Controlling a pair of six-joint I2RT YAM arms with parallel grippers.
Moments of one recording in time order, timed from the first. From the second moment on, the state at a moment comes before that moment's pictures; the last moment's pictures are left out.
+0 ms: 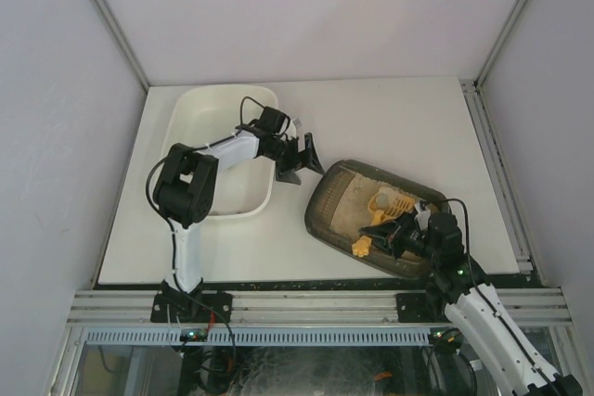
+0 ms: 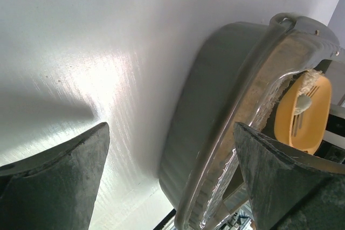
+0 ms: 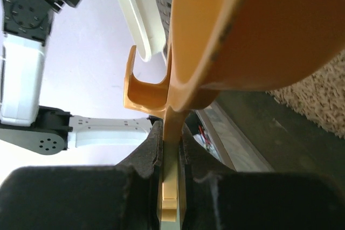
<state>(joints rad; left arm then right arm) -0.46 2.07 1.45 -0.44 0.60 -0.61 0.34 0.35 0.11 -0.20 -0.52 1.50</state>
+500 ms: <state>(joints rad) -0.46 1.99 1.45 -0.48 0.52 -0.49 0.34 0.56 0.34 -0.60 -0.61 1.12</state>
